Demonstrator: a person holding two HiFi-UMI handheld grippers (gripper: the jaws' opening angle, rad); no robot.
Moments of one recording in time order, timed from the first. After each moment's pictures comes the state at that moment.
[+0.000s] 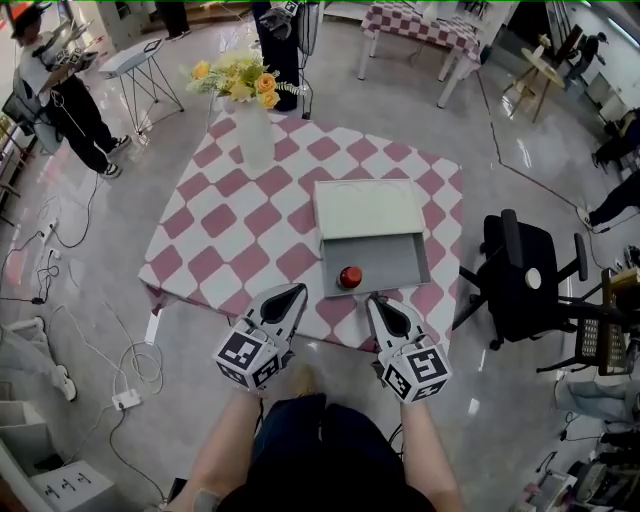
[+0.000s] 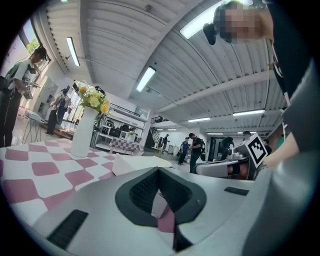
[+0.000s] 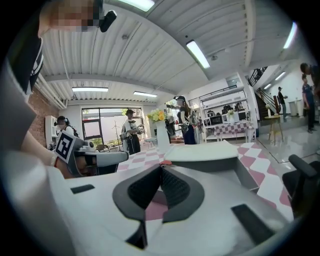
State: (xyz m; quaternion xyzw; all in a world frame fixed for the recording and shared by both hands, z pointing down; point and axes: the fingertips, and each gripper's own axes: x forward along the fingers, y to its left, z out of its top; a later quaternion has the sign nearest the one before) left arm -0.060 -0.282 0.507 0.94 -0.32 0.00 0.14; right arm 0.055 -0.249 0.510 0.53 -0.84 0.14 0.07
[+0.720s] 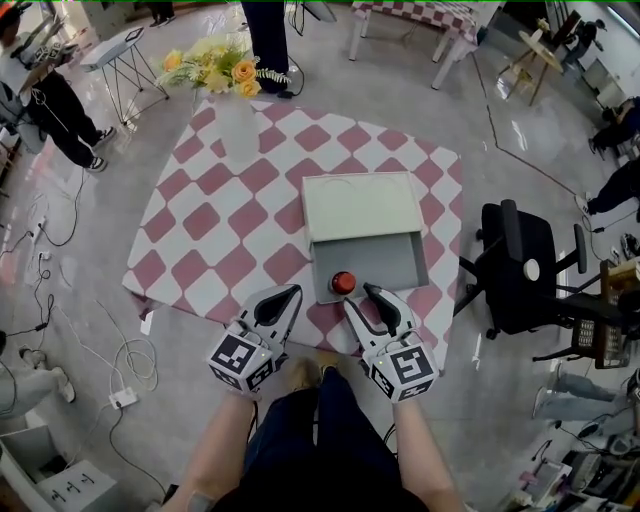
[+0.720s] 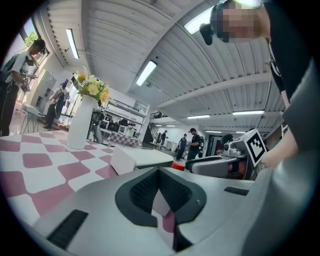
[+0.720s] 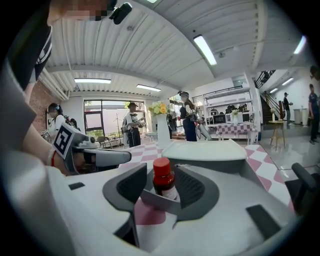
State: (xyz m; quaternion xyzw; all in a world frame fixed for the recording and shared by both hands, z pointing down) left arm -0.044 -0.308 0.537 0.94 -0.31 0.02 0.16; right arm 0.050 -0.286 0.534 0.52 -0.84 0.13 0.11
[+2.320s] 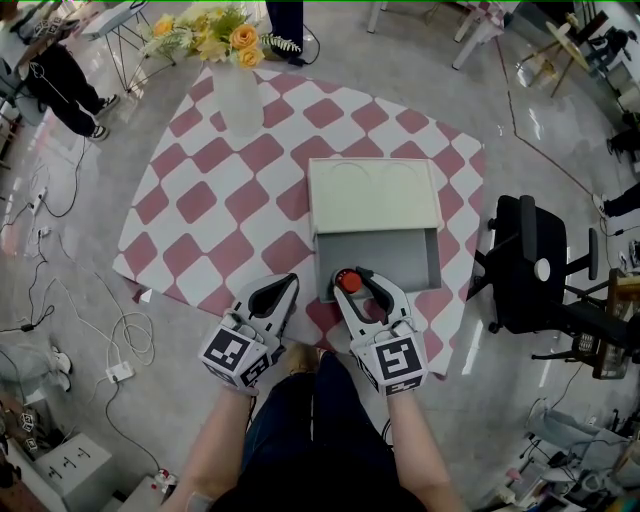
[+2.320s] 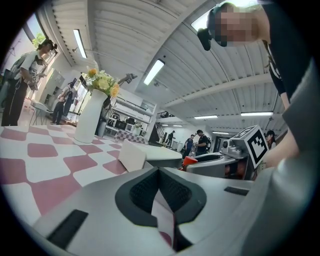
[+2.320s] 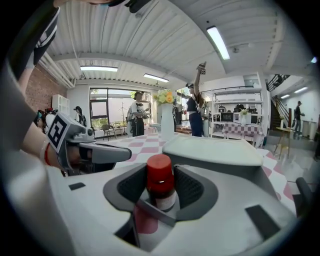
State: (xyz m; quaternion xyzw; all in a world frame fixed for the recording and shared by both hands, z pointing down) left arm -0.047 -0.333 0.564 0.92 -0.34 0.02 0.18; right arm 0.035 -0.325 0.564 0.49 -0.85 0.12 0.18
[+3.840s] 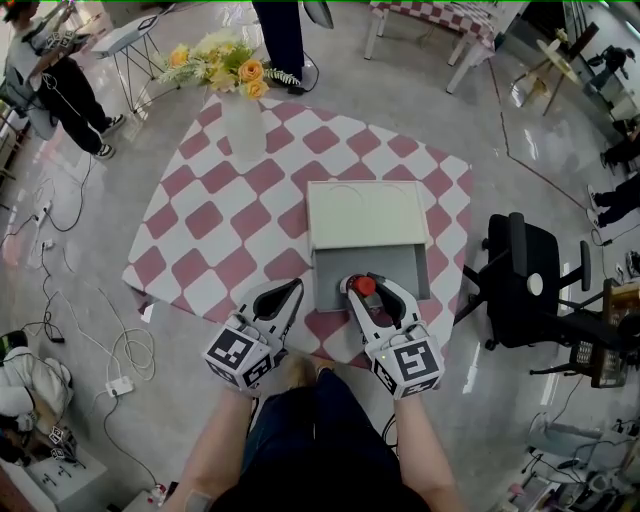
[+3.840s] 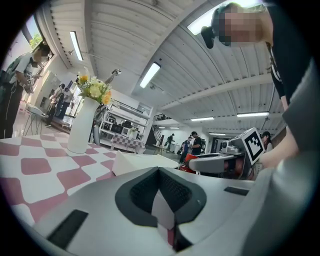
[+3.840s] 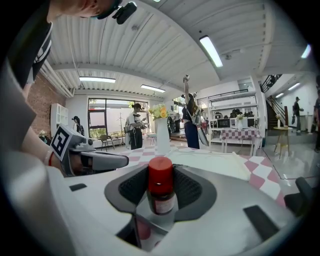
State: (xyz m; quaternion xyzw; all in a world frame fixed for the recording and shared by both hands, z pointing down) left arm -0.037 -0.336 0.525 0.93 -0.33 0.00 0.16; right arm 0.058 -0.327 0.511 0.50 -0.85 0.11 0.12
